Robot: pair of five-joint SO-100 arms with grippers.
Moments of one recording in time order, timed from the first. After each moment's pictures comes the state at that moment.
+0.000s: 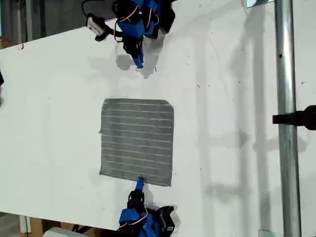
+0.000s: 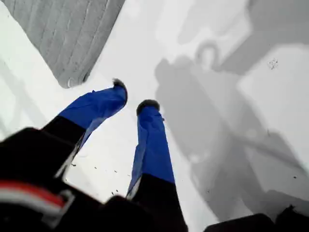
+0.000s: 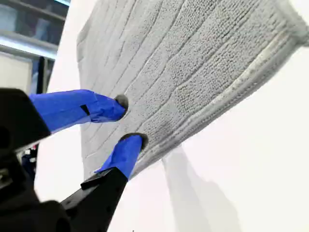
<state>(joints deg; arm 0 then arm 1) -27.2 199.0 178.4 74.0 -55.8 20.7 188.1 165.7 83.7 75.3</state>
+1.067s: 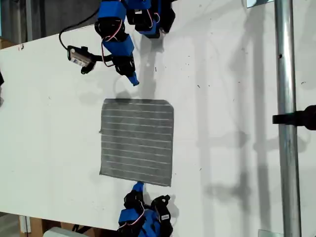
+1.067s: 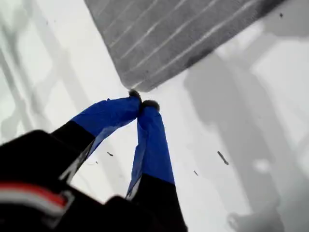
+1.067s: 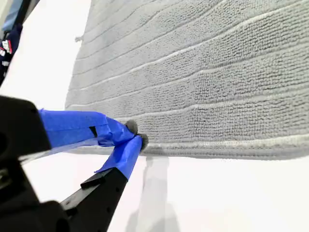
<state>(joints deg) -29.3 199.0 178.4 73.7 -81.0 8.7 132.7 120.7 67.8 62.6</state>
